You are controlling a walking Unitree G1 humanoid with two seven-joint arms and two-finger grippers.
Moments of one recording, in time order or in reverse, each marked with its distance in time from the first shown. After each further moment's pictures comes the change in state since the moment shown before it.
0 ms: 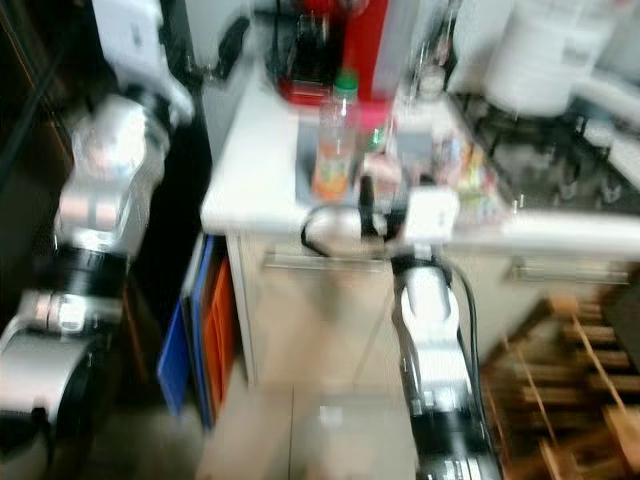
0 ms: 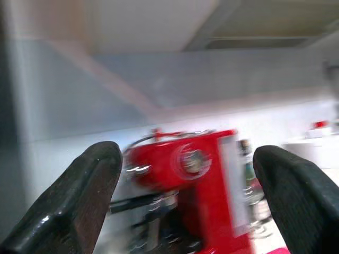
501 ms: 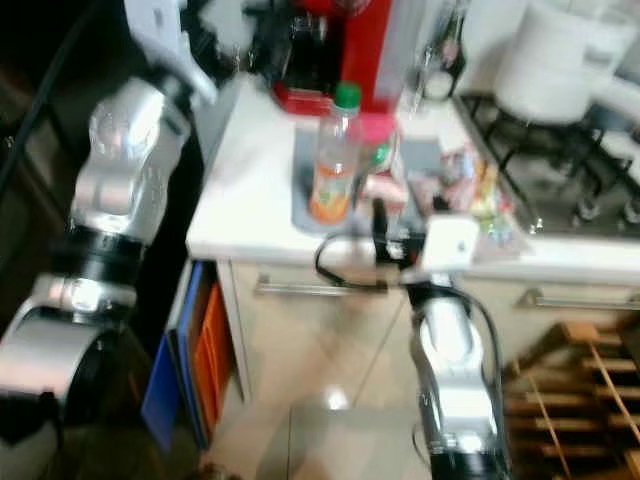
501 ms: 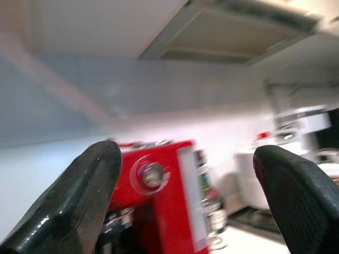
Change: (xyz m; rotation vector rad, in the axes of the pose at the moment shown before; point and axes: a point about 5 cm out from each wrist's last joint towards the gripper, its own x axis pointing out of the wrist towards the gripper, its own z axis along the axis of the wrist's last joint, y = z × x) left arm 0.011 -0.019 0.012 -0.110 -0.074 -0.219; right arm -0.020 -0.017 0.000 -0.045 0.064 -0.027
